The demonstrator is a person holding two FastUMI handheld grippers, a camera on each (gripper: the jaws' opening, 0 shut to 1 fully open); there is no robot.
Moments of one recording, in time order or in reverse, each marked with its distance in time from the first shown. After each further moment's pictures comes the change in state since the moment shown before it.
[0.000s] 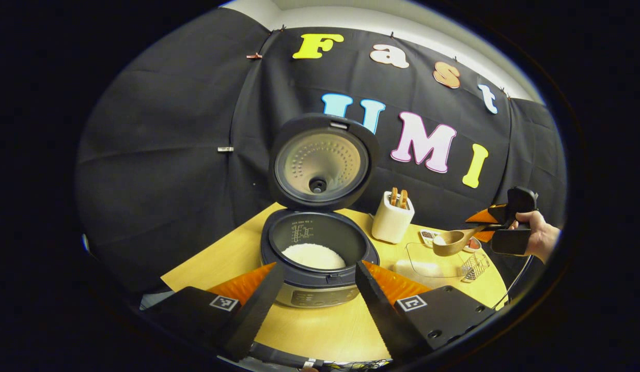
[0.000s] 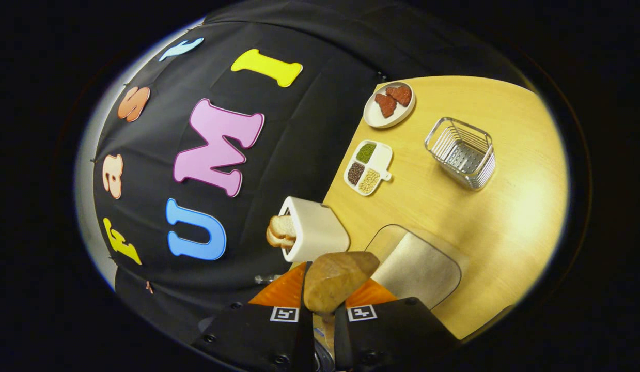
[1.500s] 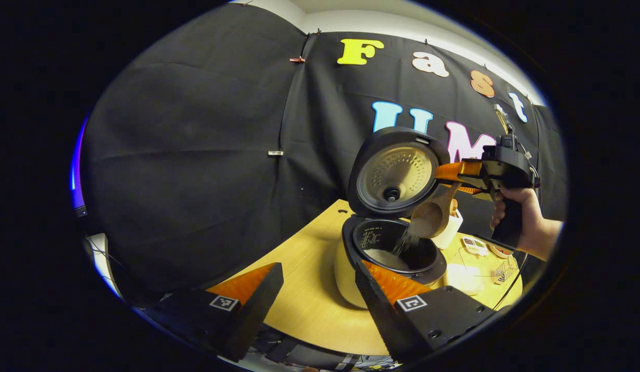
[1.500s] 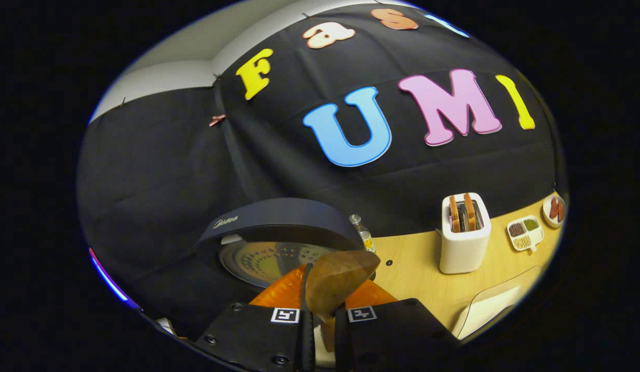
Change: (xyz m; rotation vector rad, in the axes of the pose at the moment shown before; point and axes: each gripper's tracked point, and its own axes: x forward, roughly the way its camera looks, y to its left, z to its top) left arm -0.018 0.139 0.002 -0.035 -0.020 0.187; right arm 0.010 0.198 -0.286 -1.025 0.093 0.526
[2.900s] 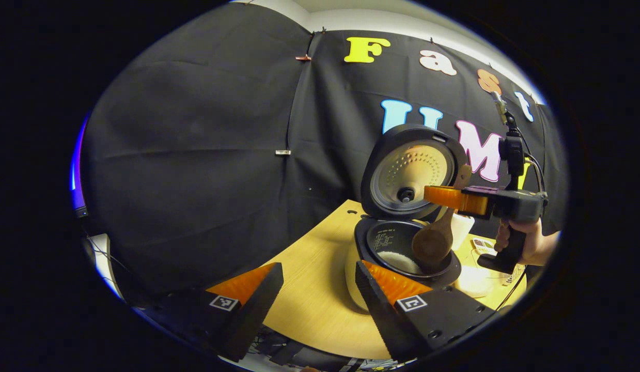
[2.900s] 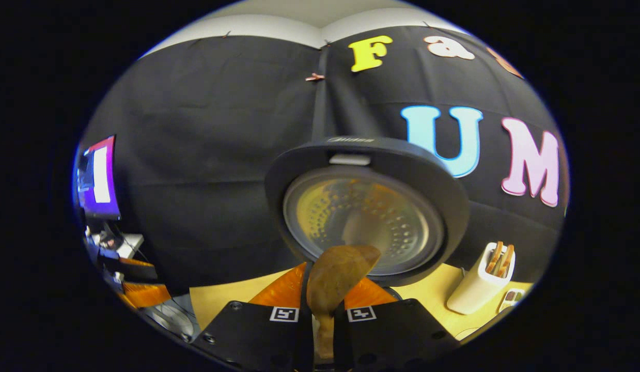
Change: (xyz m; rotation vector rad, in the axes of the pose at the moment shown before) left arm 0.020 0.009 0.000 -0.003 -0.002 0.030; right arm -0.006 0.048 -0.057 -0.337 0.062 0.236
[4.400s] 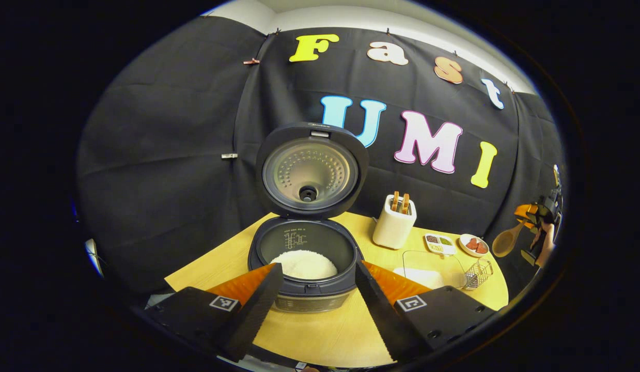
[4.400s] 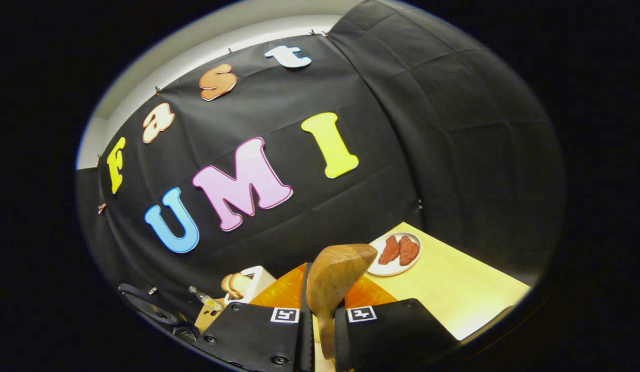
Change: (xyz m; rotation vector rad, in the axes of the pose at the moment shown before) left arm -0.033 -0.199 0.002 0.070 0.029 -0.125; right arm -0.412 -0.465 -0.038 0.593 -0.257 -0.975
